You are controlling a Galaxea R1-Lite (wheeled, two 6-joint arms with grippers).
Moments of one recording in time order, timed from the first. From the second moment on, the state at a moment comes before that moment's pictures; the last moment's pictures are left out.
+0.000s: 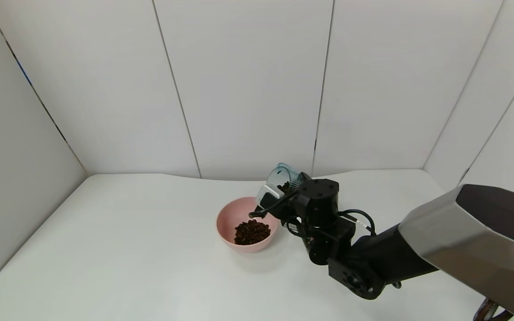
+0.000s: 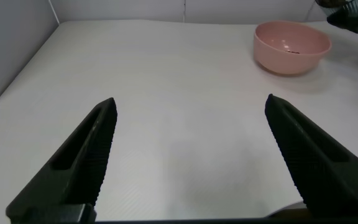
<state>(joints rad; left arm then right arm) 0.00 0.00 0.00 0.00 0.00 -0.03 0.73 2.29 -1.21 -0.93 -0.56 -0.93</state>
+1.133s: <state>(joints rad) 0.00 0.00 0.00 0.00 0.00 -0.03 0.63 2.10 -0.95 -0.94 -0.56 -0.19</state>
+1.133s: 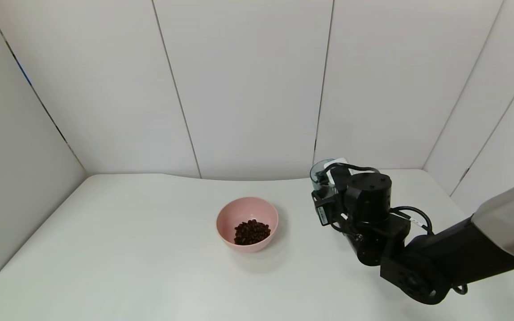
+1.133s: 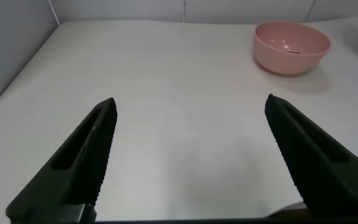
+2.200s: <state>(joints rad) 0.00 0.00 0.00 0.00 0.00 -0.03 0.57 2.16 -0.72 -1.16 -0.50 -0.08</state>
